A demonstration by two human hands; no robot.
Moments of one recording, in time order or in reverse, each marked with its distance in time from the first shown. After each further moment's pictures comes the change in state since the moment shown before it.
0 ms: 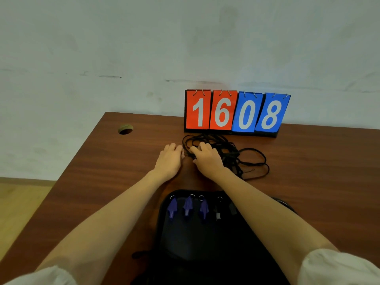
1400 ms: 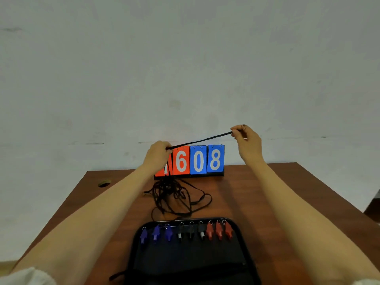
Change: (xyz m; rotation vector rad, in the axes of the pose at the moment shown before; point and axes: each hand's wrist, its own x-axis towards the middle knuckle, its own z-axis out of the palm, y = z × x) left_hand -0.028 0.151 -0.165 -0.272 0.297 0.102; right_hand -0.139 0.107 -0.271 0.859 0.845 0.354
